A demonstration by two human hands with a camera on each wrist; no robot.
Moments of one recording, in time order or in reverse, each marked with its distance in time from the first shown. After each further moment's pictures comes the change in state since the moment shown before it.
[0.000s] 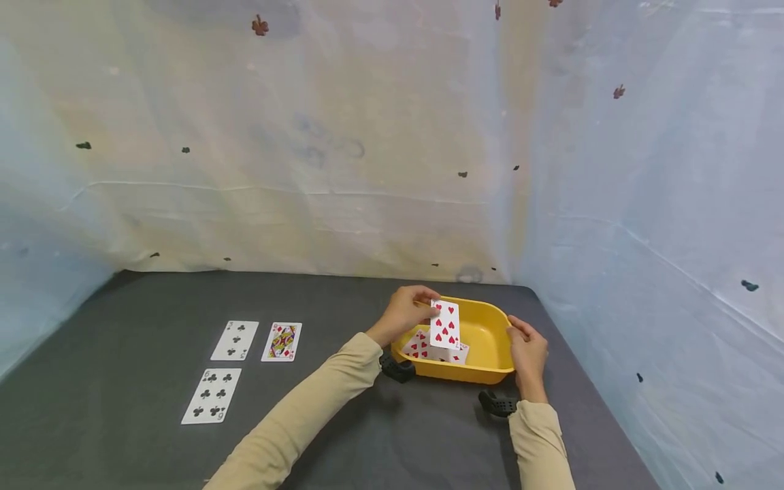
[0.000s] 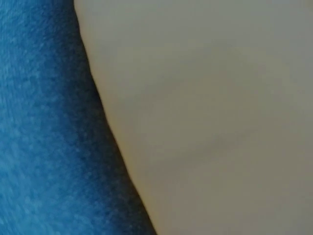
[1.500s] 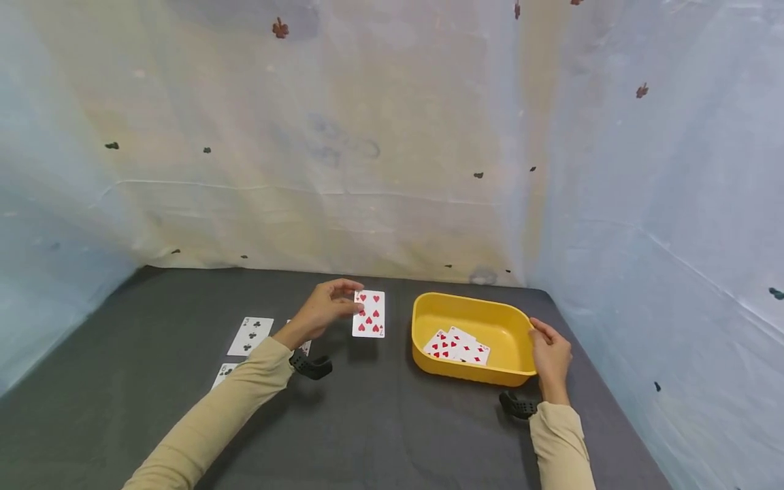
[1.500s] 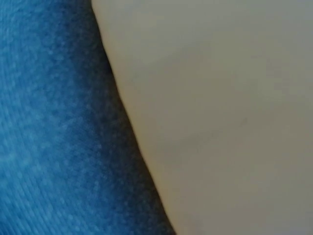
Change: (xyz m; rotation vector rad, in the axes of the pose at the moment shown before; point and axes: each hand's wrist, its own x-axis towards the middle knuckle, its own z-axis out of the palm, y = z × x) left_hand -0.051 -0.024 -0.141 -0.123 0.092 -0.074; right_hand 0.011 0.006 -0.015 -0.059 -0.003 -0.016
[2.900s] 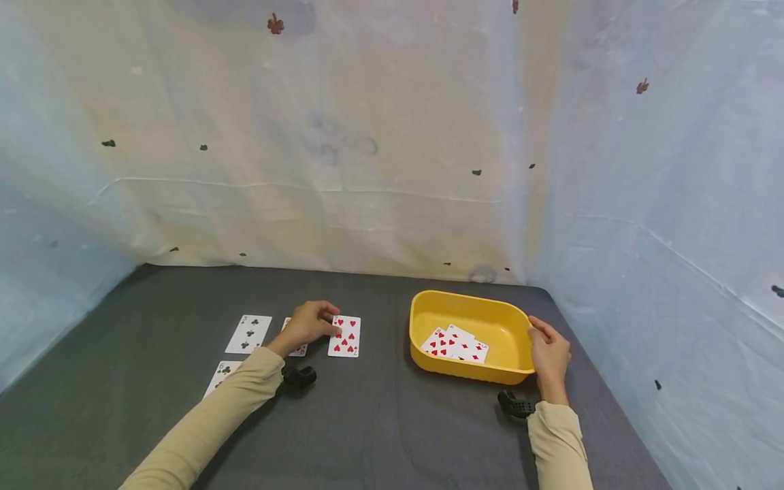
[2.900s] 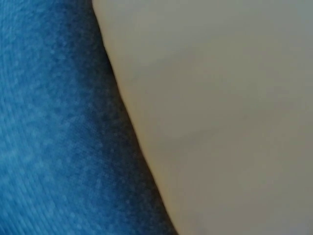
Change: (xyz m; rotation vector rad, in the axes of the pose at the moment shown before) left_hand -0.007 -0.045 -0.027 0.622 0.123 -0.044; right_hand 0.001 0.002 -0.003 0.028 -0.004 -0.010
